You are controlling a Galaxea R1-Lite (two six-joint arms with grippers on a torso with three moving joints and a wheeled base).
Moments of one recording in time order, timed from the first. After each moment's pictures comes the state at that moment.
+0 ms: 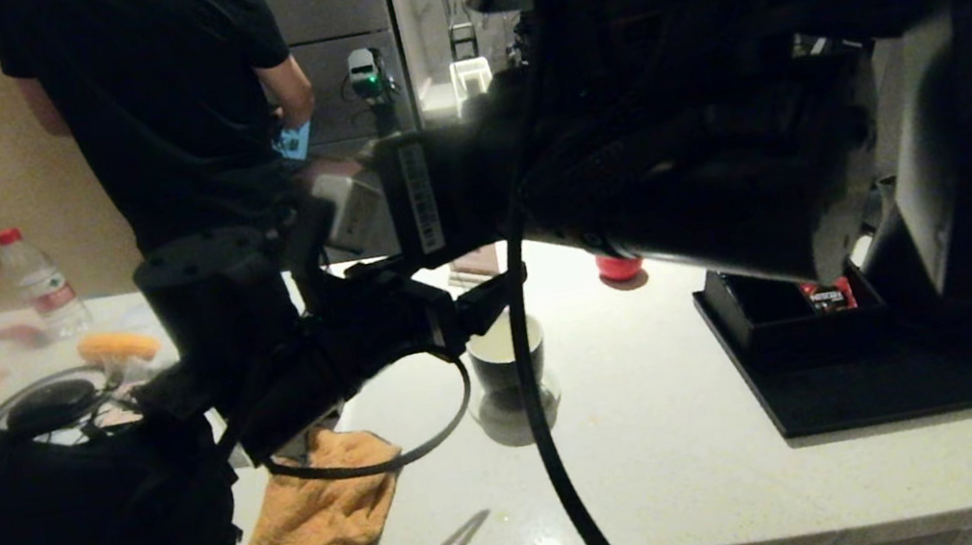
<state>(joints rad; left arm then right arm) -0.56 1.78 -0.77 -1.02 -0.22 -0.11 1.03 1.80 -1.64 -0.08 -0.32 0.10</state>
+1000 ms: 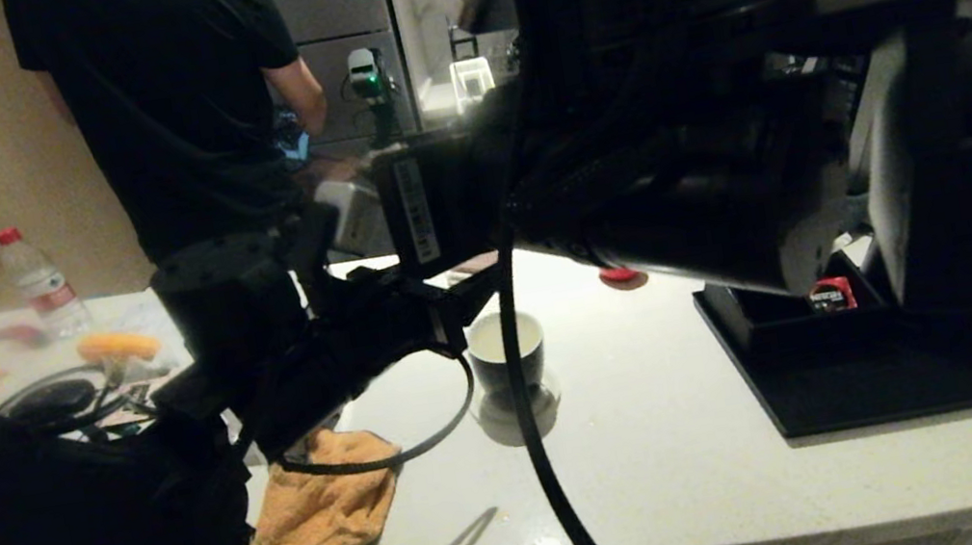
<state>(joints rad) -0.55 1.81 -0.77 -1.06 -0.20 -0.13 1.03 1.82 -1.64 -0.09 -0.32 0.10</state>
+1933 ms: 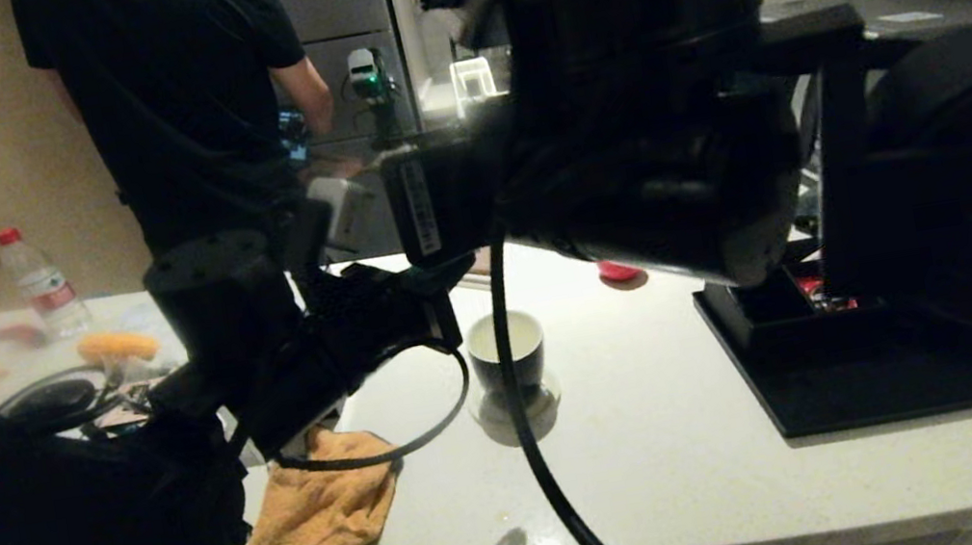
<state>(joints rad) -0.54 1.81 -0.77 -1.07 -0.19 -0.13 0.99 1.86 -1.66 -0.11 -0.32 0.10</state>
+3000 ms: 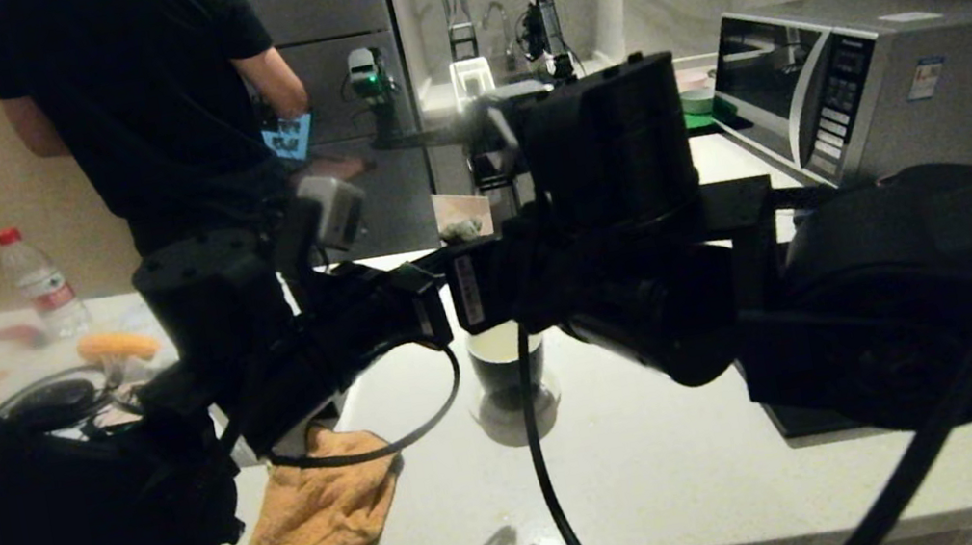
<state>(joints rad) -0.52 1.80 -0.77 -1.07 -0.19 -0.13 0.95 1.89 -1.43 -0.28 -0.44 0.15</state>
